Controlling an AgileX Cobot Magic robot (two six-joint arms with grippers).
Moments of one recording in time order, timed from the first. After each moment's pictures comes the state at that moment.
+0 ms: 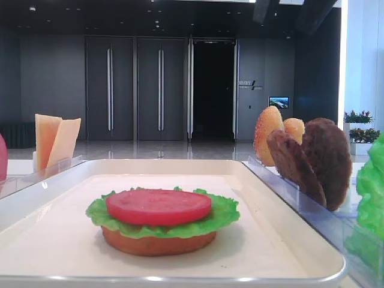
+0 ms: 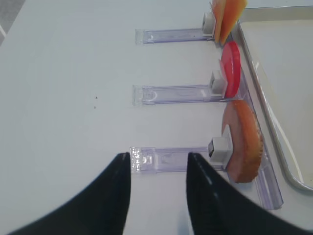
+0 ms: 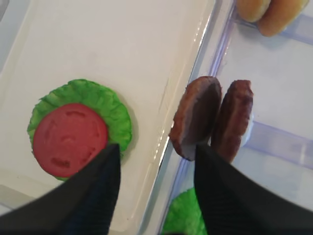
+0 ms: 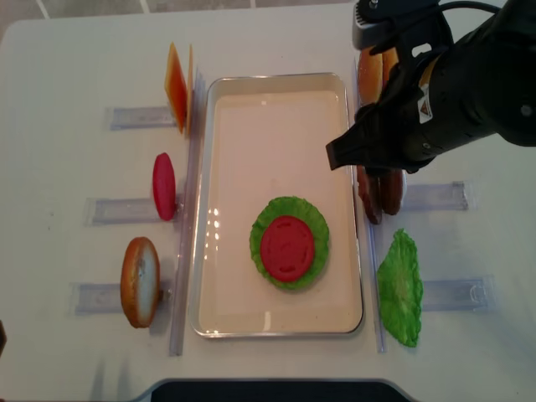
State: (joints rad) left arm -0.02 -0.02 -0.47 0.08 1.11 -0.02; right arm 0.75 1.40 -1.13 -0.11 0.92 0.44
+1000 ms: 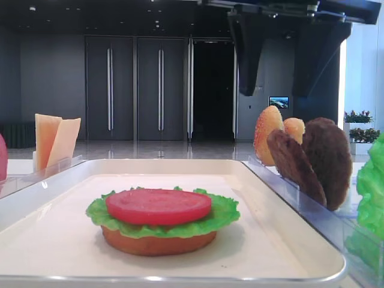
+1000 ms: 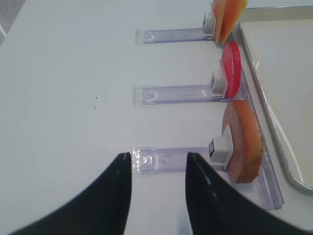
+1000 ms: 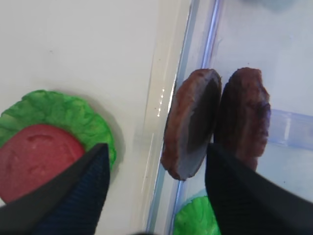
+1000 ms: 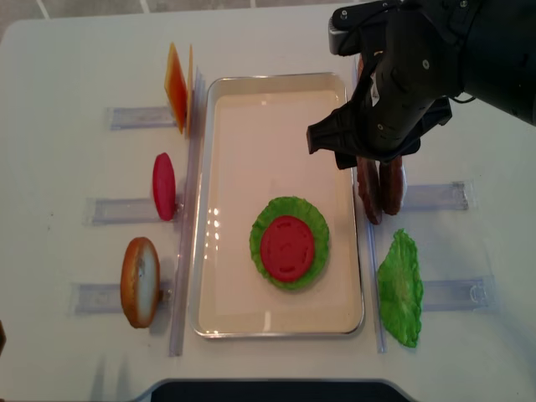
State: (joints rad) left arm -0.02 -0.02 -0.47 0.08 1.11 -0.02; right arm 0.69 1.65 -1.26 -0.07 0.99 0.51
